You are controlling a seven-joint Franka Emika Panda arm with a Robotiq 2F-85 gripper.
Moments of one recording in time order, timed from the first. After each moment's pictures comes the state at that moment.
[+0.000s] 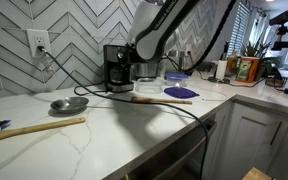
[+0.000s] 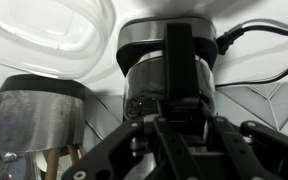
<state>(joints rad) -0.01 0.02 0.02 -2.26 -0.55 3.06 0.56</state>
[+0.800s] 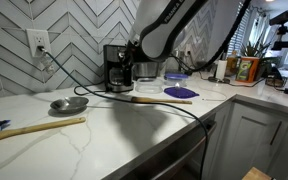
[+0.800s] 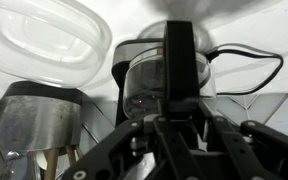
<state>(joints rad) 0.00 -0.13 0.03 -2.40 -0.55 3.05 0.56</state>
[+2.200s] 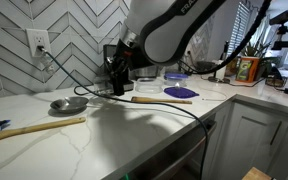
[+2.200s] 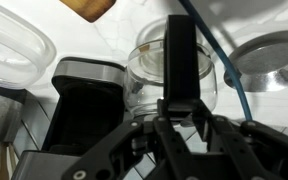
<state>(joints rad) 0.19 -0.30 0.00 -2.60 -0.55 3.05 0.45</state>
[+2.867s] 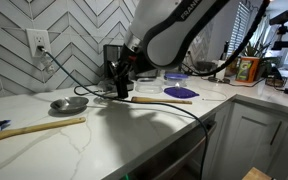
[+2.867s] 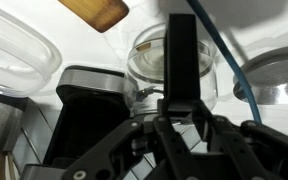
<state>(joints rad) 0.26 -0.27 -0.10 -2.60 -0.54 3.07 0.38</state>
